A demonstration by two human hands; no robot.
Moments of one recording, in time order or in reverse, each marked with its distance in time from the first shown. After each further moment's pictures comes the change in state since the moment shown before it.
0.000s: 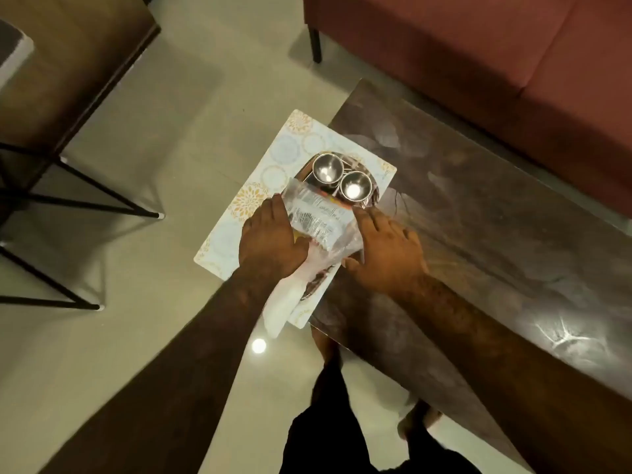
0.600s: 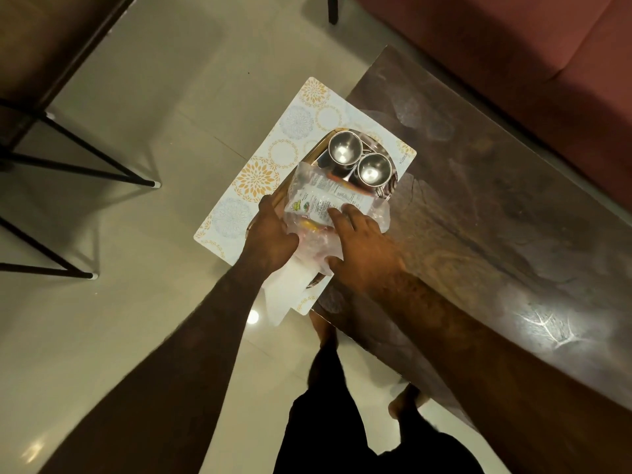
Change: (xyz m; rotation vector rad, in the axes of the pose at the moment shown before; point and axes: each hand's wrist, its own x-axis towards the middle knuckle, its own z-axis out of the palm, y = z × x) left_hand 0.006 -0.029 0.019 -0.609 -0.152 -0.313; right_hand 0.025 -0.037 0.043 0.043 -0.156 -0.085
